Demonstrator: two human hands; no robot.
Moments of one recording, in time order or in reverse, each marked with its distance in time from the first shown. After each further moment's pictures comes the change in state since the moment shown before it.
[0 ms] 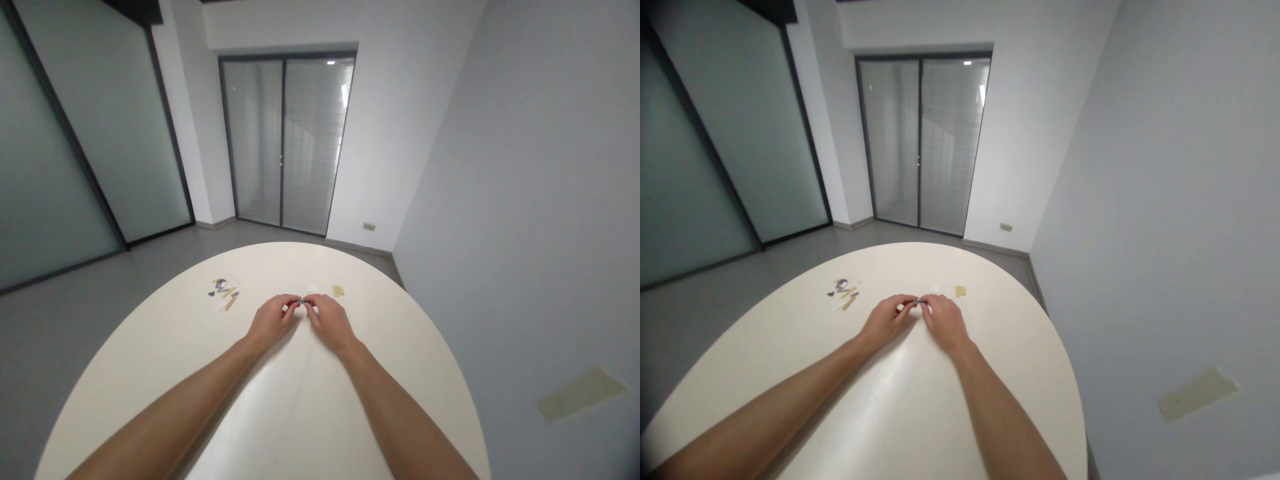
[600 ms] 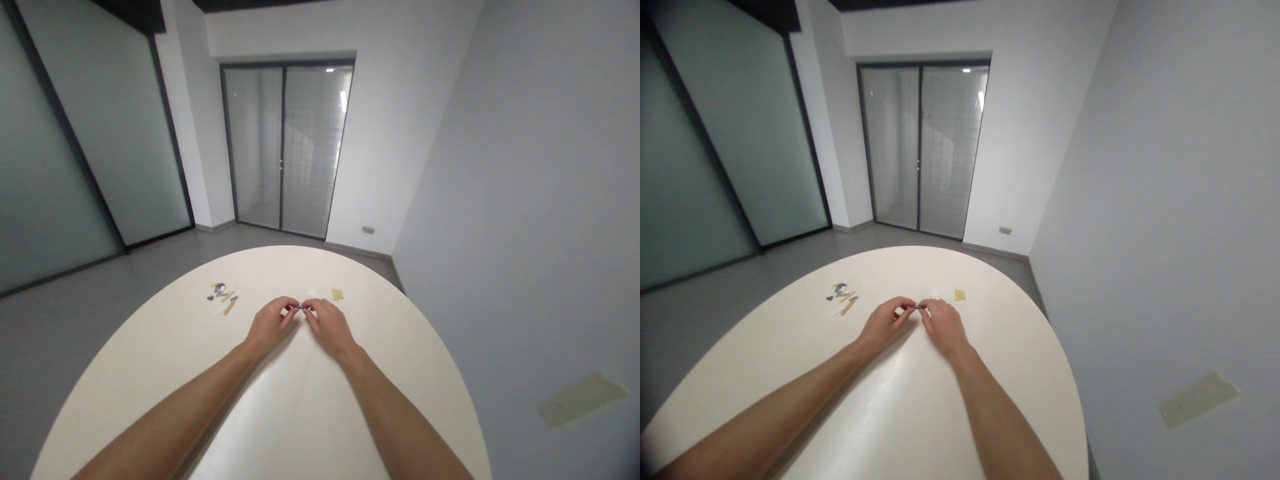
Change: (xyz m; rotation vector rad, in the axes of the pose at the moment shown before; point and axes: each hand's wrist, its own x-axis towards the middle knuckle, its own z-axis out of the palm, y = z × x) left_hand 0.000 0.002 0.000 -0.015 0.020 0.008; right_hand 0.000 -0.001 -0.004 -0.012 -0.021 0.017
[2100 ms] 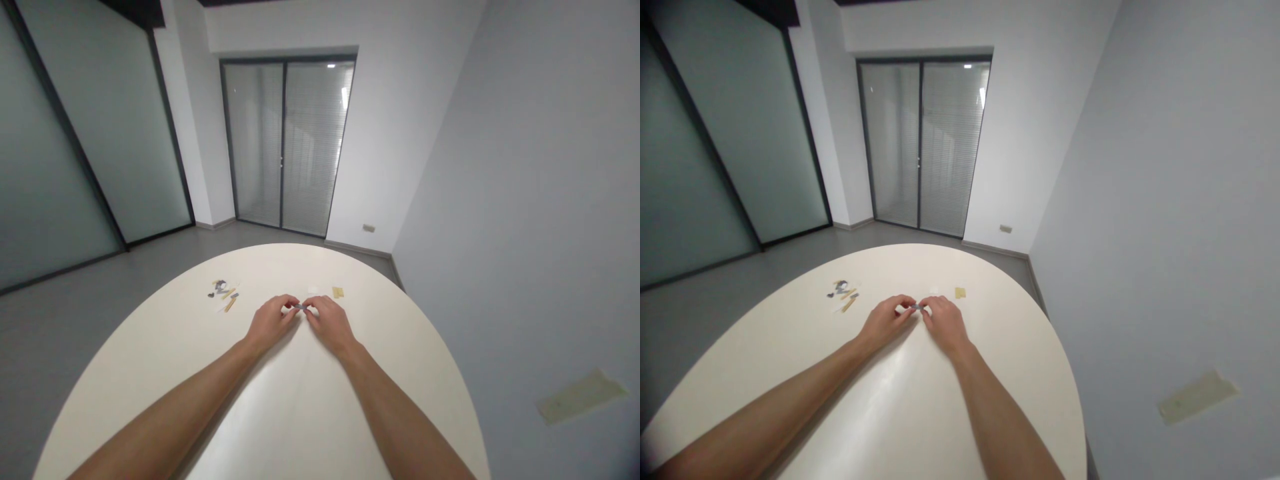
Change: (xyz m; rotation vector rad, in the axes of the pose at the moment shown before) left_hand -0.003 0.003 -0.003 0.062 -0.018 -0.052; right_hand -0.001 0.003 0.005 0.018 0.036 -0.034
